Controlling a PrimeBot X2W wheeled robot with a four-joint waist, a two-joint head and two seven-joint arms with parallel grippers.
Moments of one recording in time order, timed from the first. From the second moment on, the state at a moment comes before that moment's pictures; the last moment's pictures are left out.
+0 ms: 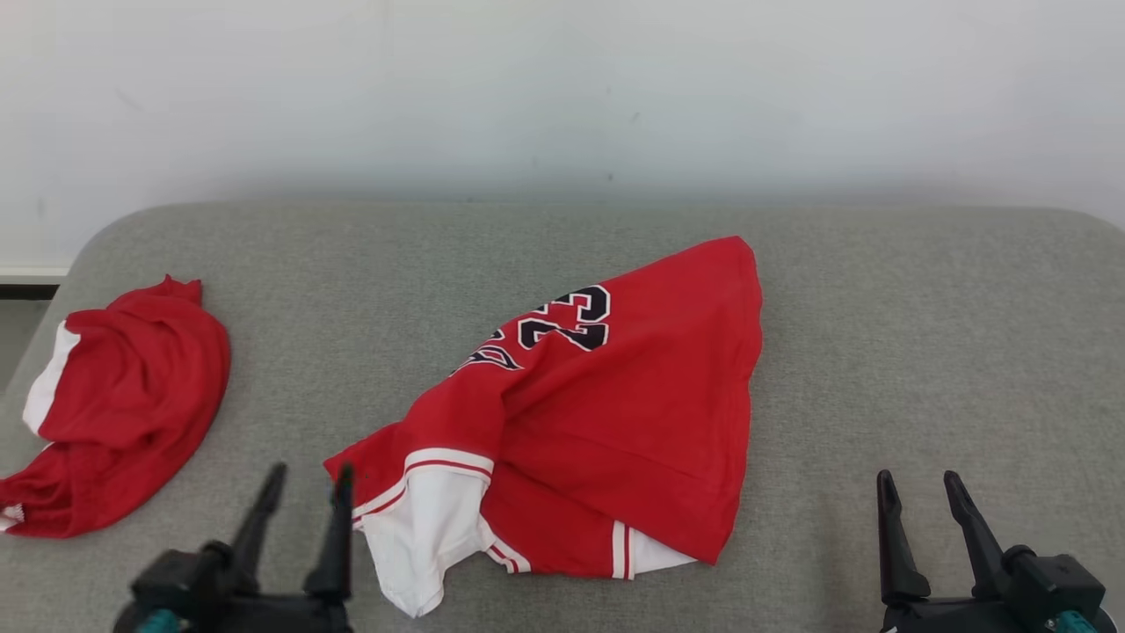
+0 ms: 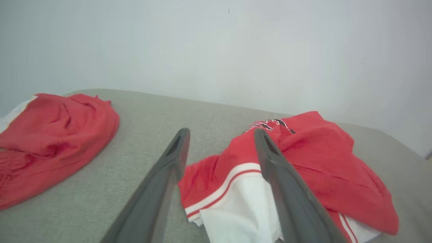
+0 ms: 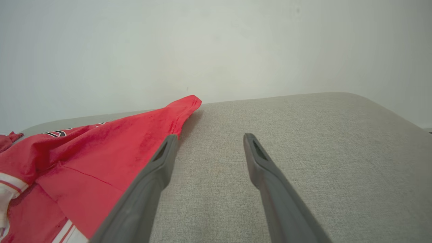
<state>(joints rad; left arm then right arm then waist) -0.08 0.21 -0.20 0.19 -0.42 -0.03 -0.26 0.00 -0.08 -0.04 0.22 0.20 0.13 -0.25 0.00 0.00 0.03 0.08</state>
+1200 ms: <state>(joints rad) -0.04 0.06 0.08 0.14 -0.19 -0.11 -0.26 -0.27 -0.14 0.32 0.68 0.39 0.13 -0.24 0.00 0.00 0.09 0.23</state>
